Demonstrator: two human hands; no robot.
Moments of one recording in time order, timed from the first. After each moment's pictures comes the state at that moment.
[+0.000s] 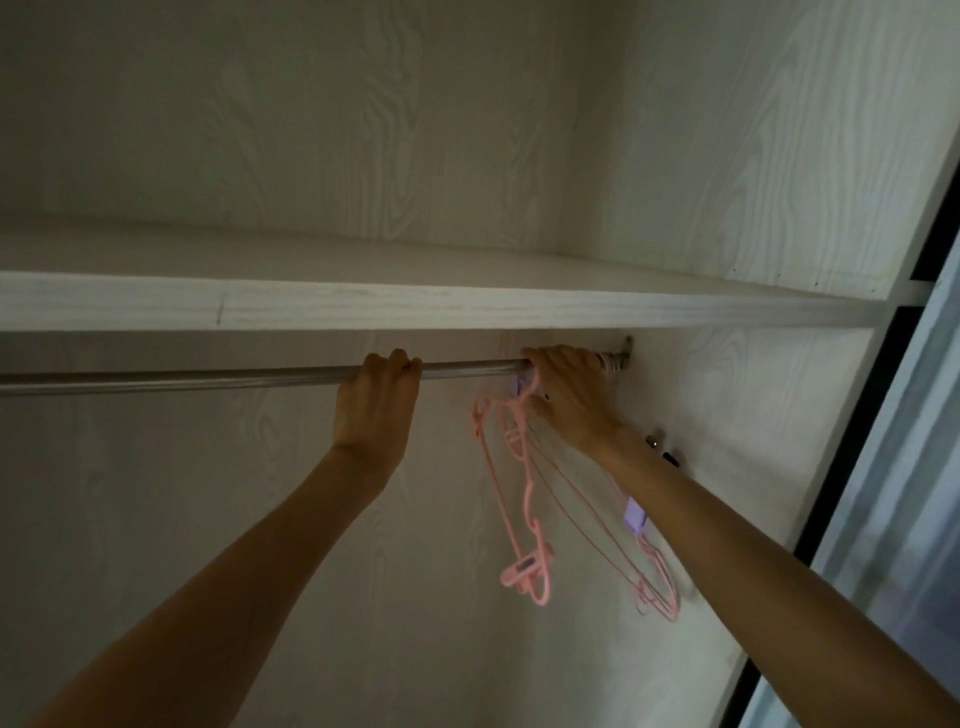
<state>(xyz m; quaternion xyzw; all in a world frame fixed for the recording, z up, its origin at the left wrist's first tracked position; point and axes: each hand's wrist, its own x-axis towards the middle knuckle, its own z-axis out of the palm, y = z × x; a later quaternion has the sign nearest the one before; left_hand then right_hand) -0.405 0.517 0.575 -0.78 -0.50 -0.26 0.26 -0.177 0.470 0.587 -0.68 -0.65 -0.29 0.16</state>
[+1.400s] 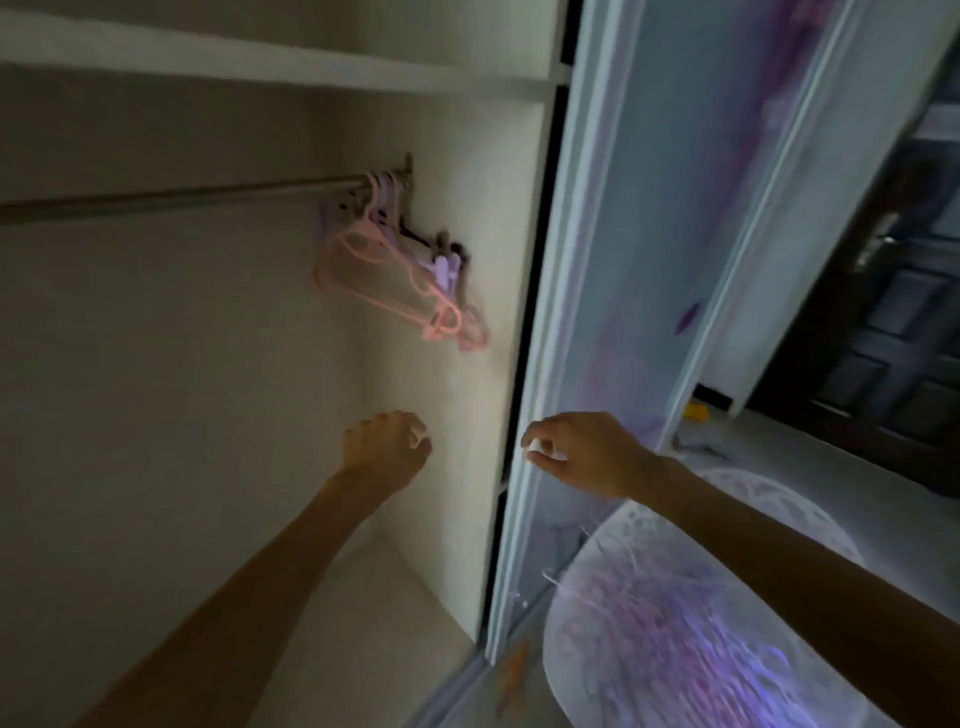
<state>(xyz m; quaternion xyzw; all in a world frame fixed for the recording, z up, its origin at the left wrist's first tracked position) -0.389 0.303 0.436 -0.92 -0.34 -0.12 -0.14 -0.229 0.116 0.449 -0.80 -0.59 -0.07 0.07</state>
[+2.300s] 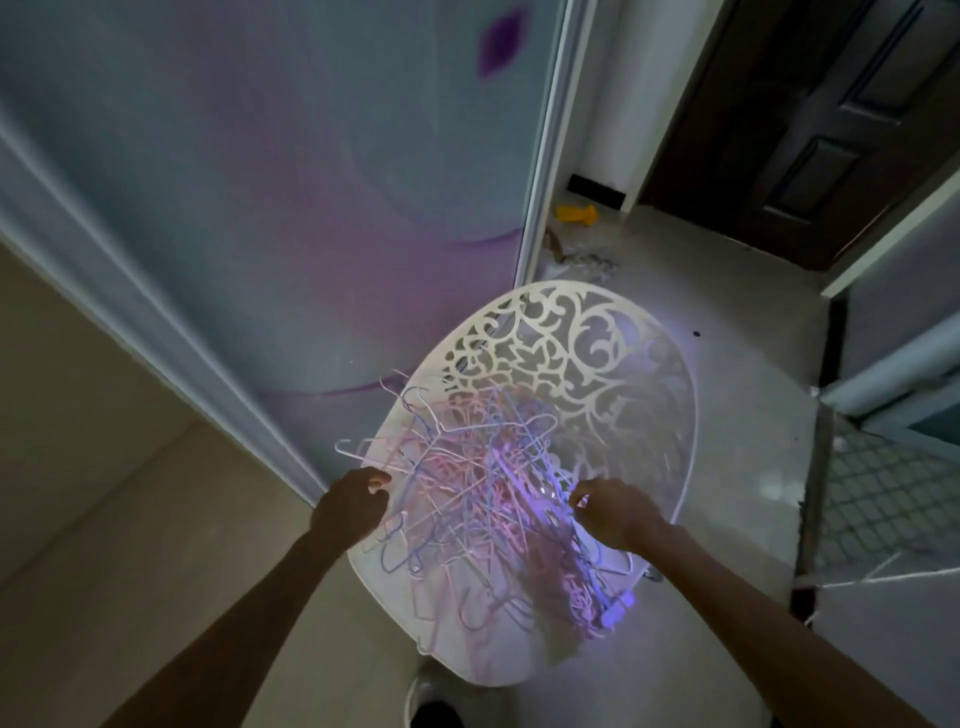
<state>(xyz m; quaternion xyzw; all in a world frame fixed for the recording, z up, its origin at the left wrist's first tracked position) -0.156 0.053 0.110 -0.87 -0.32 0.16 -0.34 -0.022 -0.237 0.126 -0.93 -0.23 0.29 0.03</state>
